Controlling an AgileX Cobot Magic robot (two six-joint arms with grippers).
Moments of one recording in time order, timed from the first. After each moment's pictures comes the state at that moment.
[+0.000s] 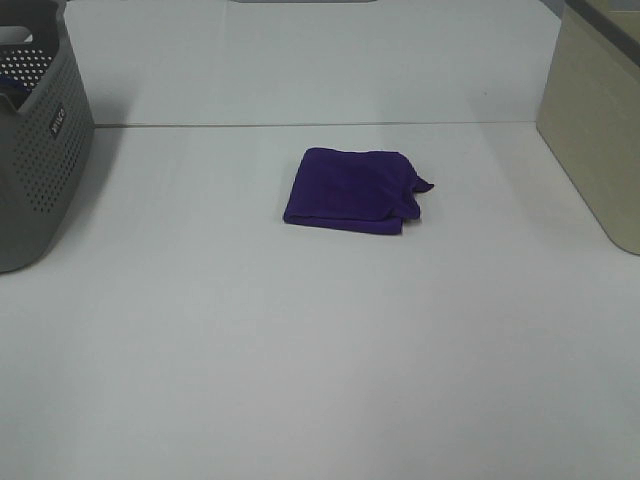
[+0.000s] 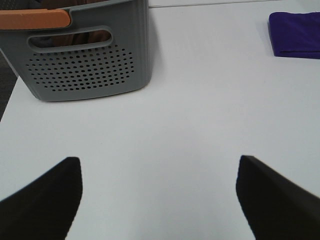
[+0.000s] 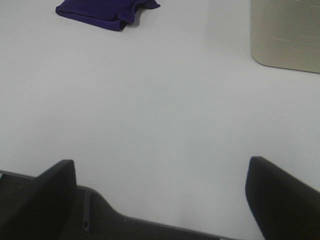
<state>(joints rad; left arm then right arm) 0.04 0.00 -0.52 -0.09 1.09 0.06 0.12 0.00 -0.45 0.10 1.11 -0.10</state>
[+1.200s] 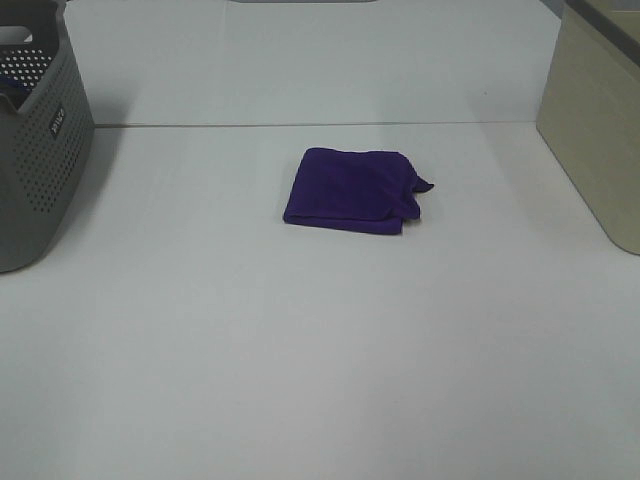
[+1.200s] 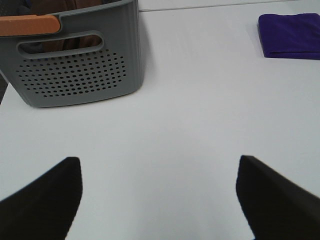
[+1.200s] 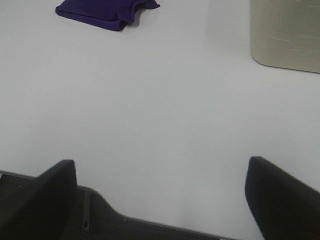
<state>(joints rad) 0.01 0.00 -0.51 -0.09 1.08 0.06 0.12 0.00 -0.45 0.10 1.11 -0.10</state>
